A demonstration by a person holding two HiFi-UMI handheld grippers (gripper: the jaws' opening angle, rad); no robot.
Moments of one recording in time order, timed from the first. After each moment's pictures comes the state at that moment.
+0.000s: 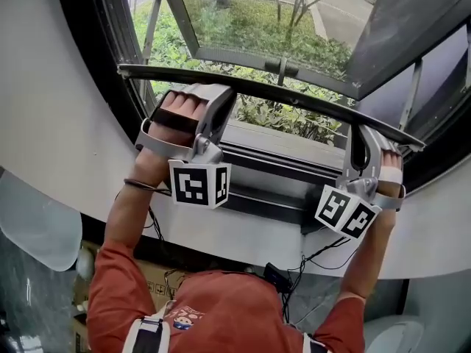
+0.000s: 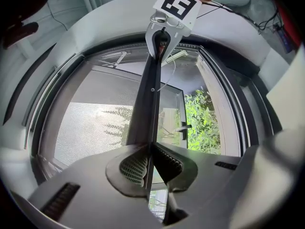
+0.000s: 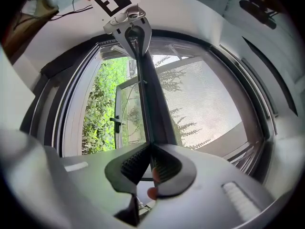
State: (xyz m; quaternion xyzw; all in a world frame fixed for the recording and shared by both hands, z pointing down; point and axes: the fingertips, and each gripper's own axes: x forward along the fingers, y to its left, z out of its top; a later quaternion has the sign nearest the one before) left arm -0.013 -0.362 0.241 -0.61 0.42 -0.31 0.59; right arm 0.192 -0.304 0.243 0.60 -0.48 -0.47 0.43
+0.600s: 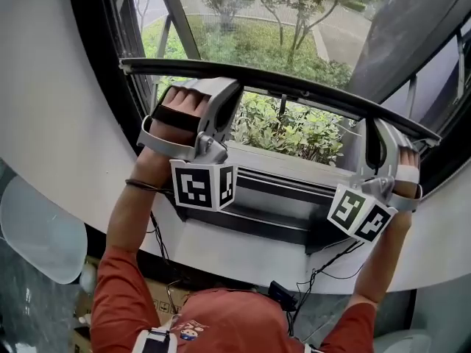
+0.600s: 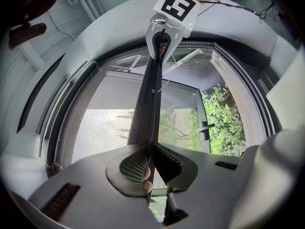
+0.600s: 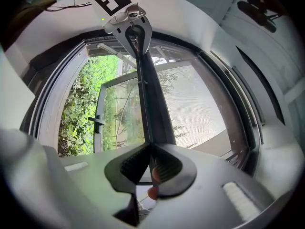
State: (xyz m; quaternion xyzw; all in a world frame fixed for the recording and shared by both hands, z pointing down) left arm -0.010 -0.359 0.196 -0.58 0.45 -0.26 0.63; right arm 0.195 -0.302 0.200 0.62 -0.44 -0.51 0.41
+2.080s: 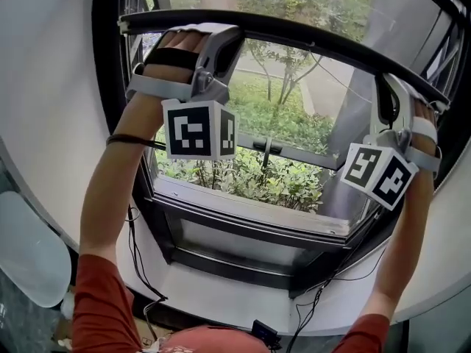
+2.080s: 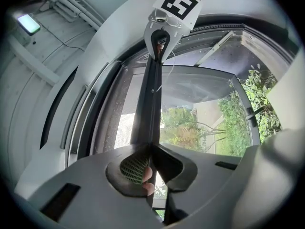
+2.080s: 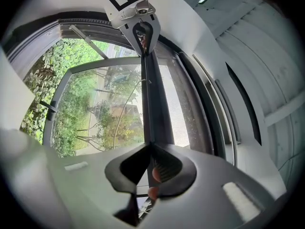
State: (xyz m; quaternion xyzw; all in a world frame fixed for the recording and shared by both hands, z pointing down) left arm -0.011 -0.366 -0.034 -0.48 0.52 -0.18 0.68; right arm 0.196 -0.313 -0.031 0.64 -0.32 -0.60 0.36
